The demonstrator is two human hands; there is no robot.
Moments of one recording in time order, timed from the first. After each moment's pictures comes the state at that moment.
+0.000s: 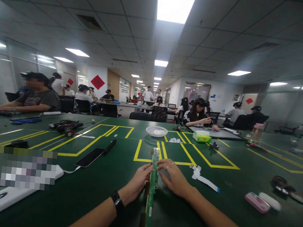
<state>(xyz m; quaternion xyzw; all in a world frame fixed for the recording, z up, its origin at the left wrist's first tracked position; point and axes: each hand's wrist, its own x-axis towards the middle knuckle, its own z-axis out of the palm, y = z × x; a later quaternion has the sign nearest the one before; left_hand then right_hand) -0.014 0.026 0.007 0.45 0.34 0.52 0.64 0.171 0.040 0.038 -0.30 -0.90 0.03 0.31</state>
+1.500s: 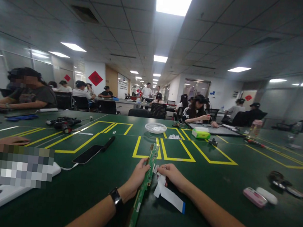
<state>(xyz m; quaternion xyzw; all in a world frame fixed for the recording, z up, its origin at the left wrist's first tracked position) -0.010 0.025 0.008 0.44 0.41 0.54 0.59 0.160 0.054 0.011 -0.39 -0.66 0.57 0.31</state>
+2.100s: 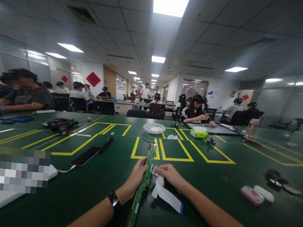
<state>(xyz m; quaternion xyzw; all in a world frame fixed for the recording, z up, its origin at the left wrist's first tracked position) -0.009 0.024 0.008 0.44 0.42 0.54 0.58 0.157 0.051 0.013 -0.41 -0.65 0.56 0.33</state>
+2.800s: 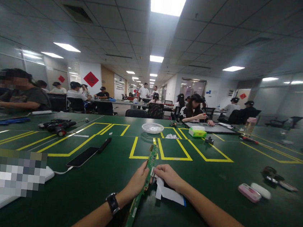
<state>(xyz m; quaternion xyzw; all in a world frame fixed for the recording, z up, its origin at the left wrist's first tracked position) -0.009 0.018 0.001 0.62 0.42 0.44 0.50 0.163 0.057 0.003 -0.39 -0.71 0.50 0.31</state>
